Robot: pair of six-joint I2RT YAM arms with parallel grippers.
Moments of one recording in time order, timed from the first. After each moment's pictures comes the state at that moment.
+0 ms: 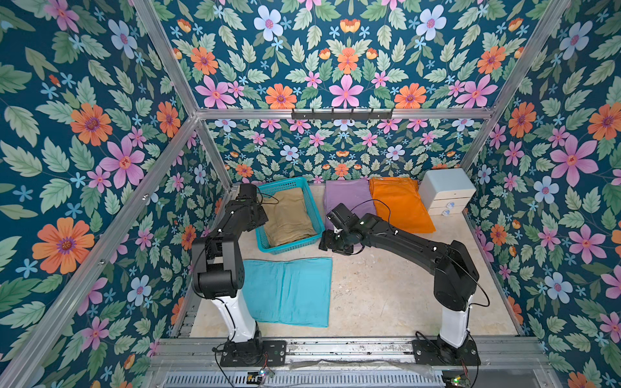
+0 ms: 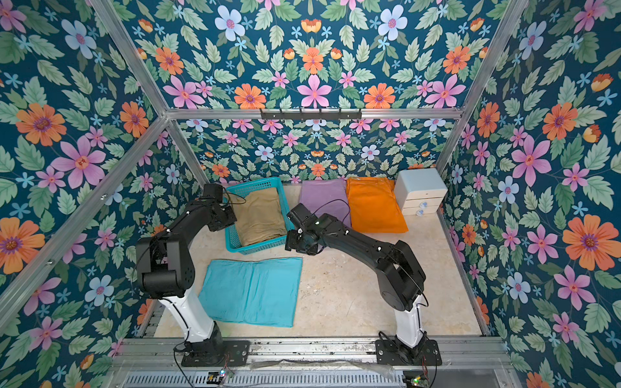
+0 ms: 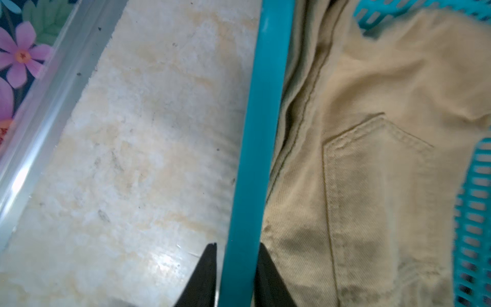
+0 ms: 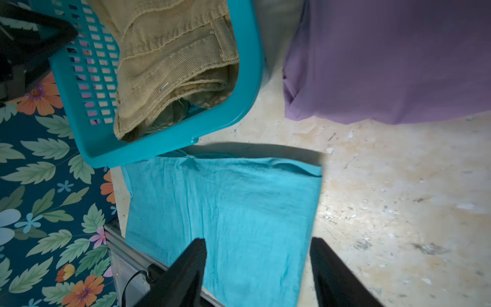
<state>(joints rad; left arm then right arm) 0.03 1.86 1.43 -0.65 -0.06 -0.38 0.88 1.93 1.61 -0.71 -0.17 0.90</state>
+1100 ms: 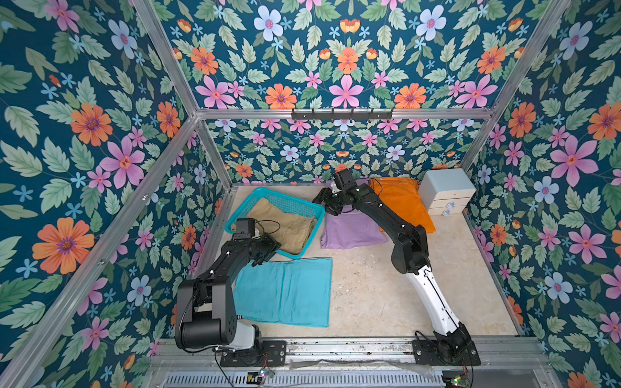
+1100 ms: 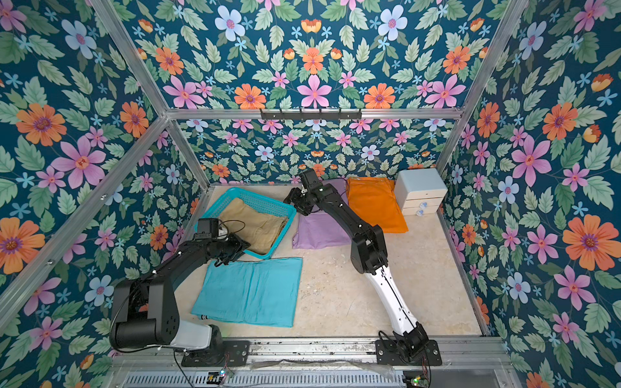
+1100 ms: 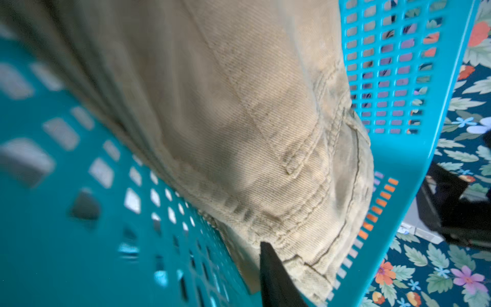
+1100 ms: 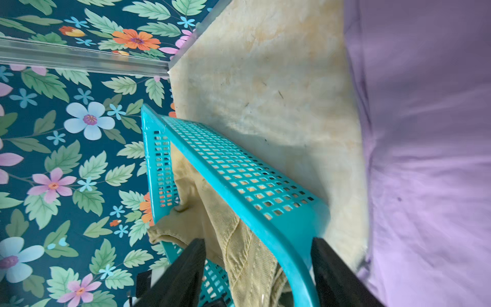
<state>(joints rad) 0.03 1.44 0.81 -0.37 0.42 -0.82 0.62 2.48 2.40 -0.74 -0.36 0.97</state>
